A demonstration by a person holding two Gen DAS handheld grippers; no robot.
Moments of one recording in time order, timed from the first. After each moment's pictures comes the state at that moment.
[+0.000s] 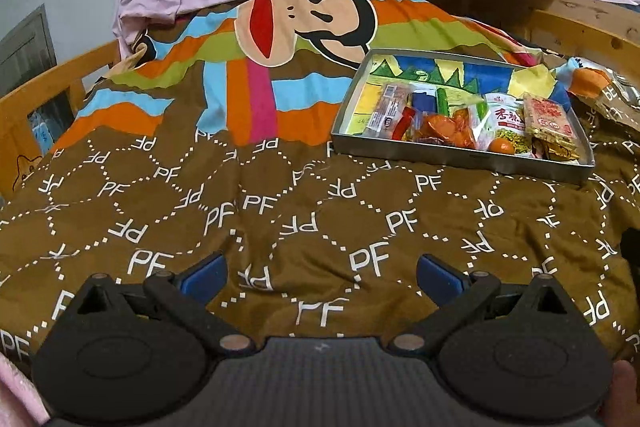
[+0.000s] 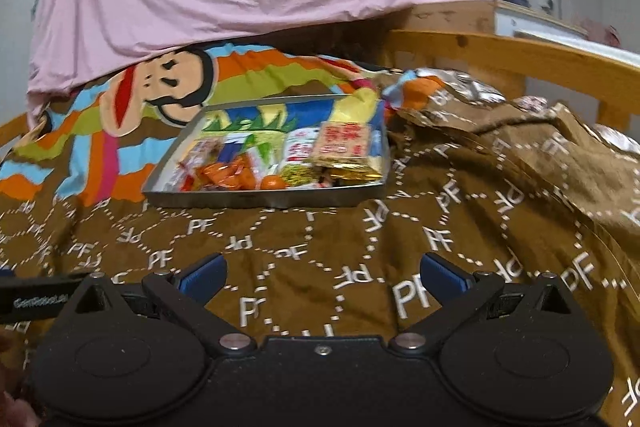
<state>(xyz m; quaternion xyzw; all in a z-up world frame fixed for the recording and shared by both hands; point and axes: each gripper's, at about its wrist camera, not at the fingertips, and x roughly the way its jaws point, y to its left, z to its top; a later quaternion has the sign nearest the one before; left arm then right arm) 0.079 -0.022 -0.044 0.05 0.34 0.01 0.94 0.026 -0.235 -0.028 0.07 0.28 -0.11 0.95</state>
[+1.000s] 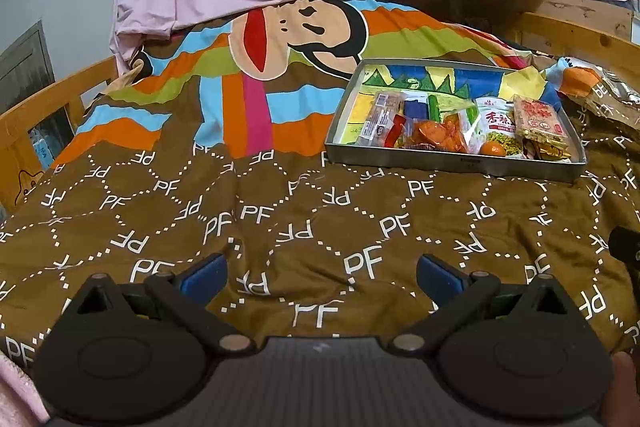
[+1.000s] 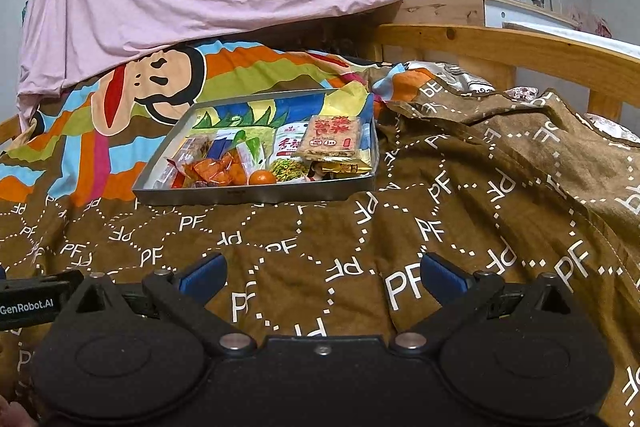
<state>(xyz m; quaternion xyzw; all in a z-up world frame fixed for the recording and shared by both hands) 0.070 -0.027 -0.041 0.07 0.32 0.00 0.94 0.024 -0.235 -0.033 0.07 0.28 -0.12 0.95</state>
